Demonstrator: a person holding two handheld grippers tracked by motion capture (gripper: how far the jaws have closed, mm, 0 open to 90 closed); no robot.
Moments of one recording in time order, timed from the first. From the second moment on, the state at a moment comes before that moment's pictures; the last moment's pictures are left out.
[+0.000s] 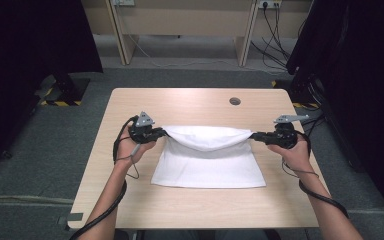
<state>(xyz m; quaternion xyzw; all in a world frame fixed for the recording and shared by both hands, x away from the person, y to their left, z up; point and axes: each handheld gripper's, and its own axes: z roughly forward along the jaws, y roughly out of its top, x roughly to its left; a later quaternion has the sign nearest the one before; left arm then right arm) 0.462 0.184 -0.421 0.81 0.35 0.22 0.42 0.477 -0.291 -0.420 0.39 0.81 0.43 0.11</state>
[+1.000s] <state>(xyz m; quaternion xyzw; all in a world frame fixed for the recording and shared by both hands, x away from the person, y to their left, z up) 0.429 0.185 -0.418 0.82 0.32 0.22 0.42 0.454 -0.294 -0.417 0.37 0.81 0.43 0.12</state>
